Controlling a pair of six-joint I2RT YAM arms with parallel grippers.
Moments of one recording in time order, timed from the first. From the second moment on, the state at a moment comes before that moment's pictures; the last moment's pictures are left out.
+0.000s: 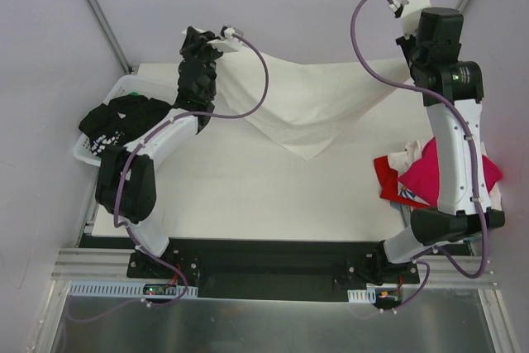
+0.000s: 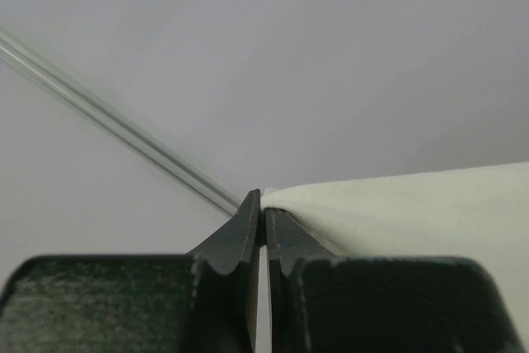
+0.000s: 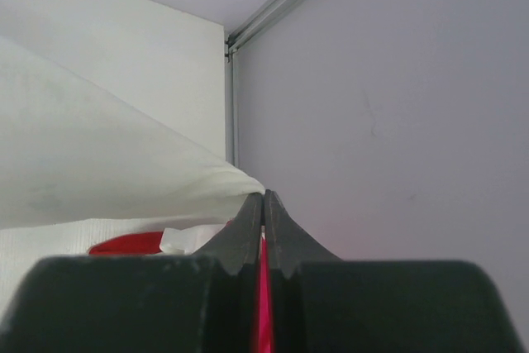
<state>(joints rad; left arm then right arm) -0.36 1.73 1.32 0.74 -0.43 1.06 0.16 1.55 2.08 -0.97 0.47 -0.50</state>
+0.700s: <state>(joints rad) -0.33 1.54 1.38 0.65 -0.43 1.05 0.16 1.45 2.12 -0.86 0.56 -0.59</state>
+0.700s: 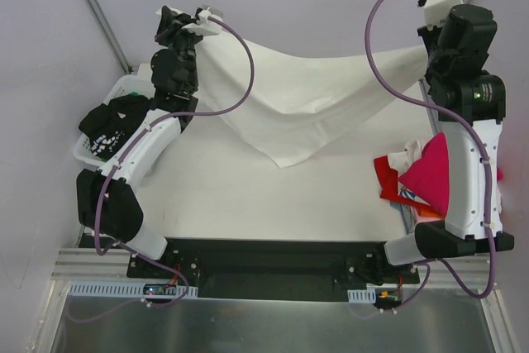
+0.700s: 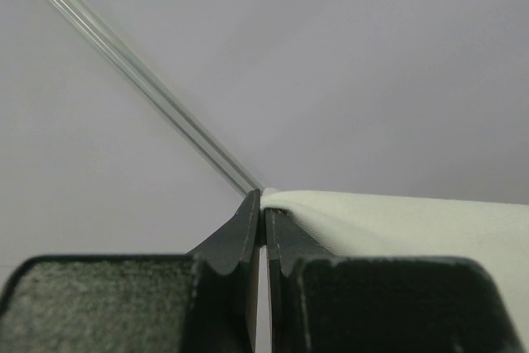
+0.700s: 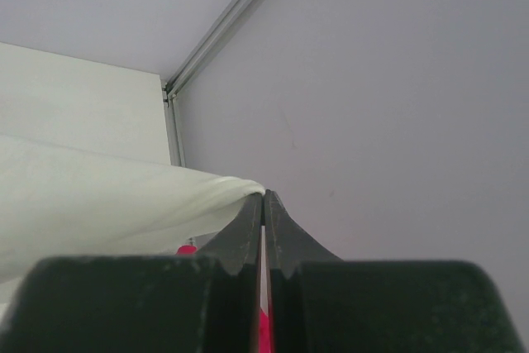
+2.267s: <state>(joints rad) -0.33 1.07 1.18 0.39 -0.36 0.88 0.16 1.01 1.87 -0.88 0.52 -0.55</state>
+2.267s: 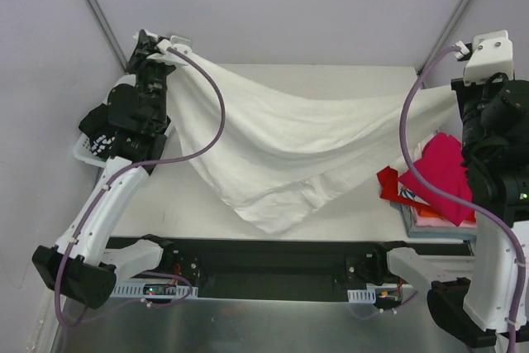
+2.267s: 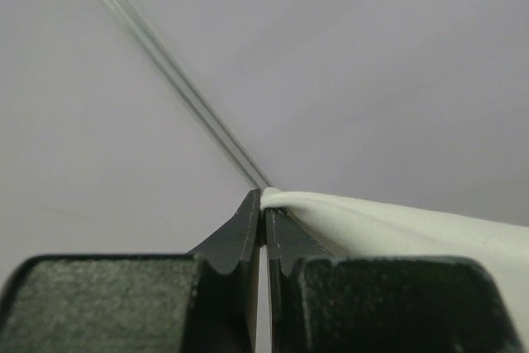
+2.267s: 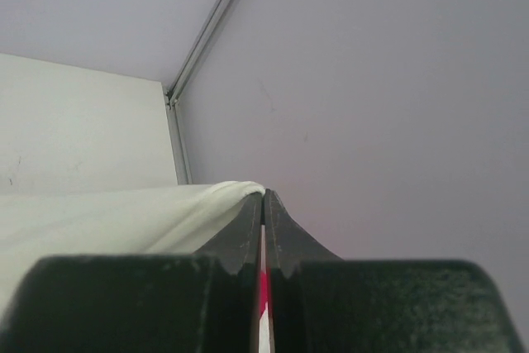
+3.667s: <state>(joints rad) -0.90 1.36 1.04 -0.43 0.21 0.54 0.23 1.37 1.44 -0.81 0.36 -0.44</state>
